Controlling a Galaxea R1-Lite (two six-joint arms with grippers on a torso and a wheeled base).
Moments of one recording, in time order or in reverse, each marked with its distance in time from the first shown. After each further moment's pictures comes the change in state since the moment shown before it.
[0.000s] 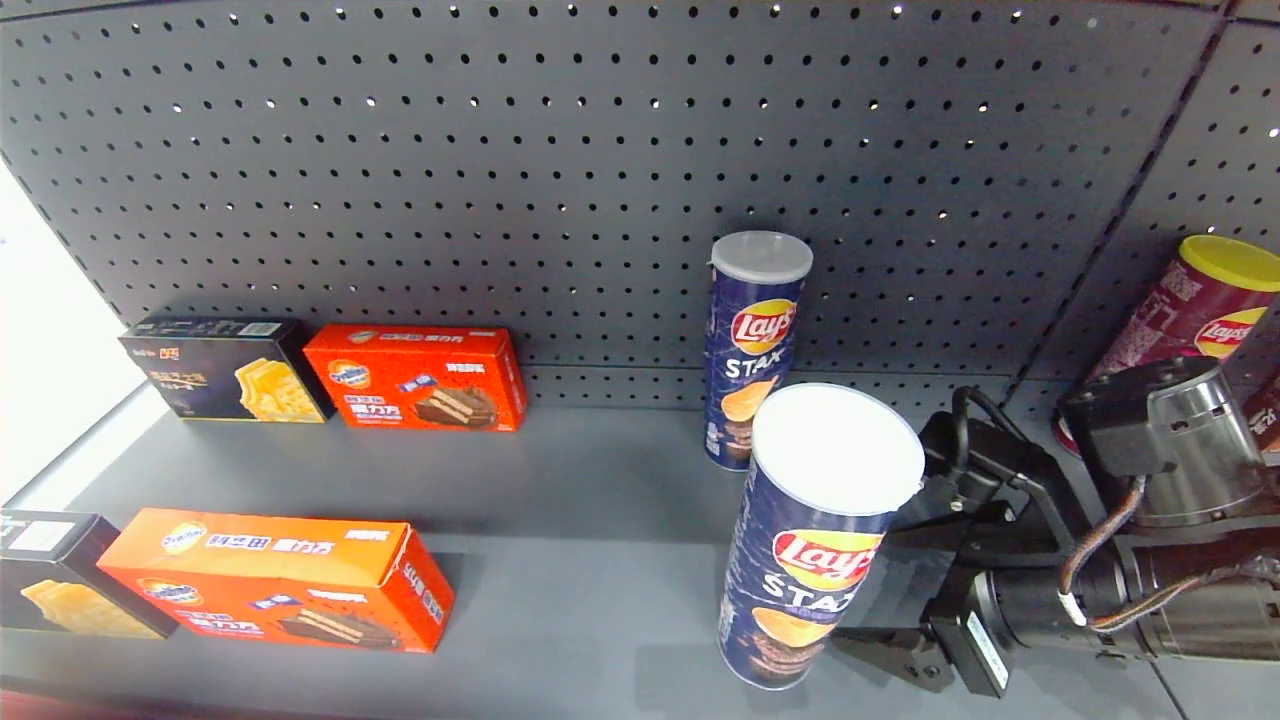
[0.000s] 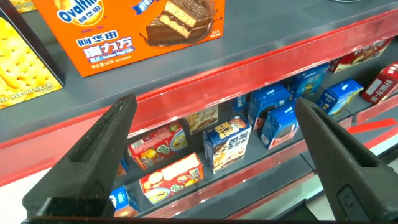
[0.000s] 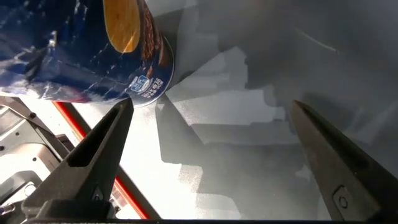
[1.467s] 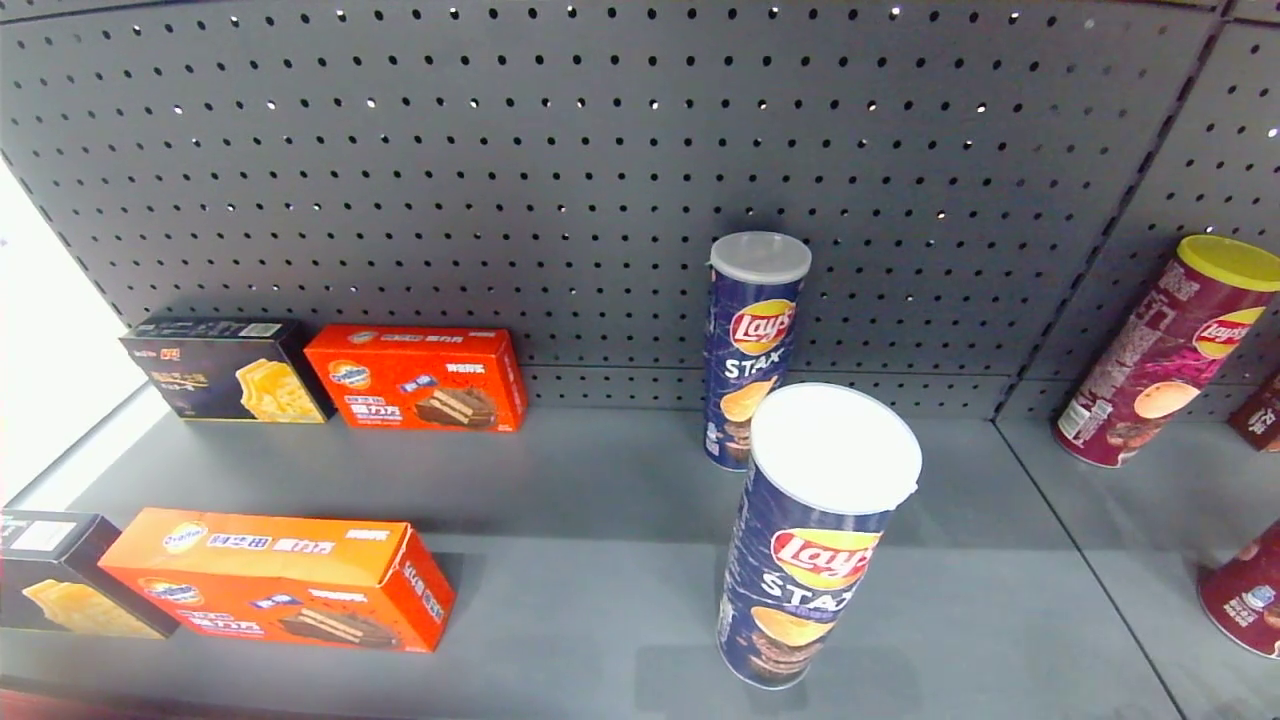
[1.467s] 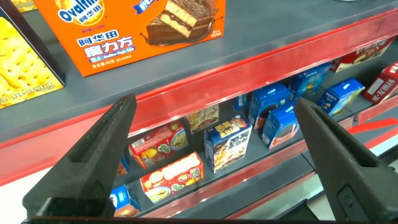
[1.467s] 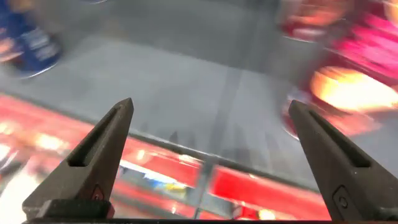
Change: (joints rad) left arm 0.002 0.005 0.000 0.000 0.001 0.002; right arm -0.389 -1.052 0.560 -0.037 -0.156 0.088
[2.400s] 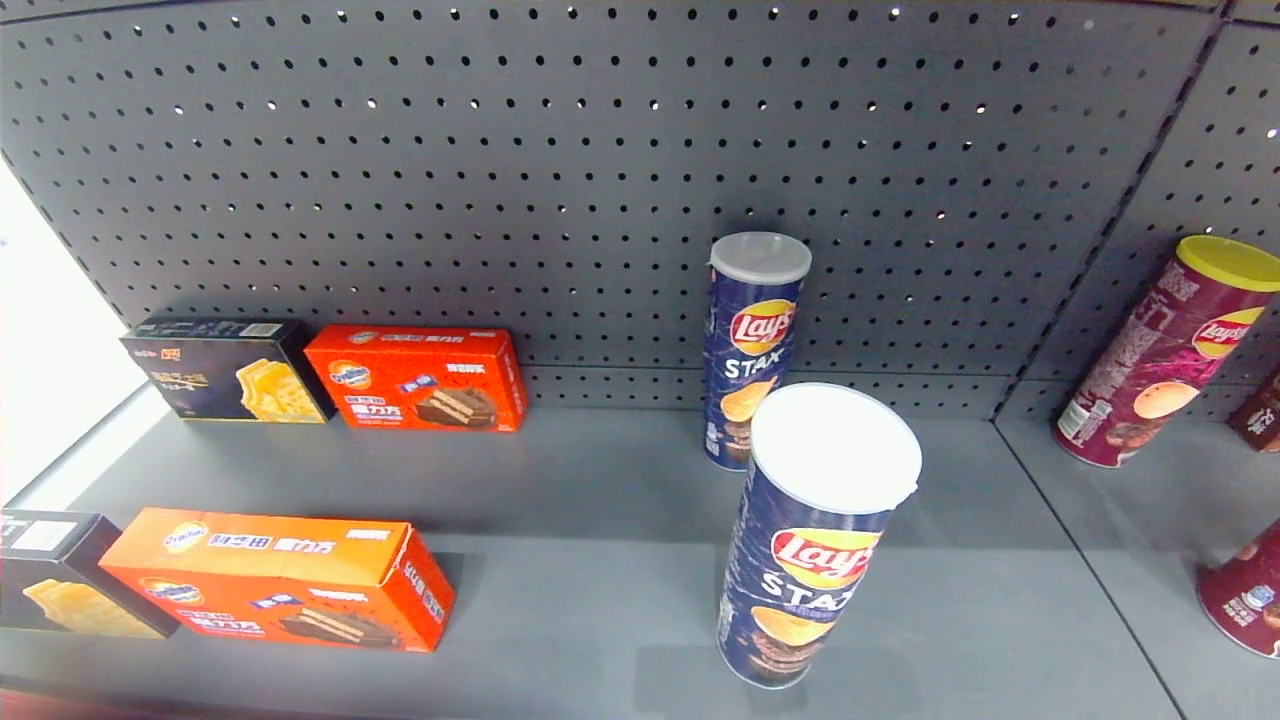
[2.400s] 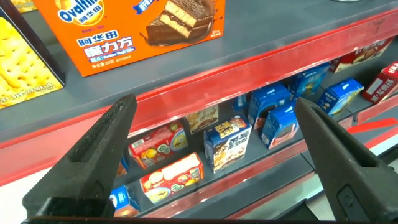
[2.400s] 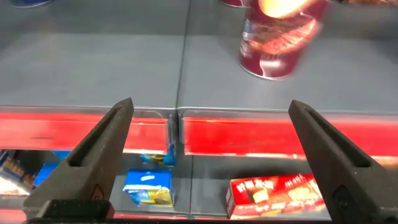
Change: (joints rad) left arm -0.001 -0.001 0.000 0.000 -0.001 0.000; right arm -0.270 -0.392 0.232 0.037 0.062 0.073
